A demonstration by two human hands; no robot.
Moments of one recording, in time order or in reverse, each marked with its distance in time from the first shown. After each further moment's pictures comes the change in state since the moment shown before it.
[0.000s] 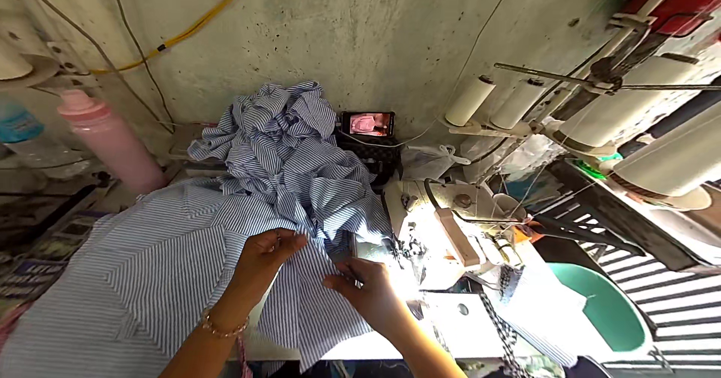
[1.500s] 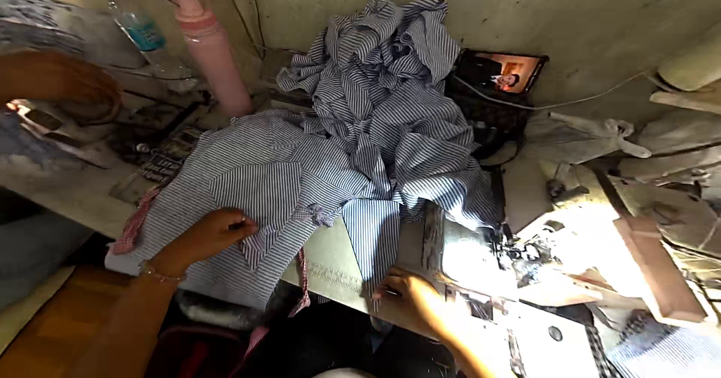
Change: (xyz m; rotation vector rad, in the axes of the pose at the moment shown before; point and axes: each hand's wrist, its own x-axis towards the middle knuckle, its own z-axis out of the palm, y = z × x) left_hand -0.061 -0.047 -0.208 0.816 -0.193 -0.341; right_hand -0.019 0.080 0.042 -0.208 -0.813 0.142
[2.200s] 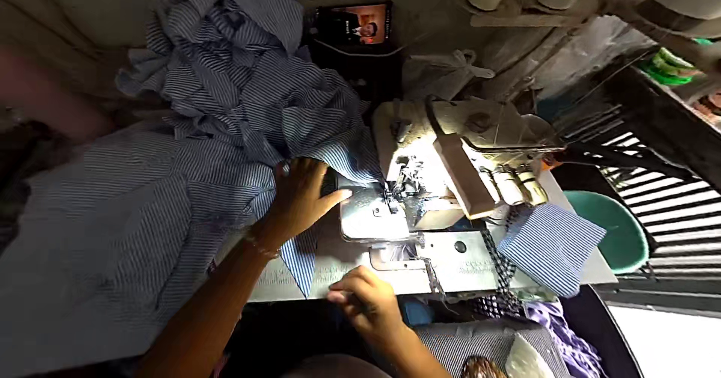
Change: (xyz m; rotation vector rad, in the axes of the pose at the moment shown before) left_hand 0.105 0.230 0.162 0.221 0.171 0.610; right_hand -0.056 0.024 0.071 0.146 1.046 -0.356
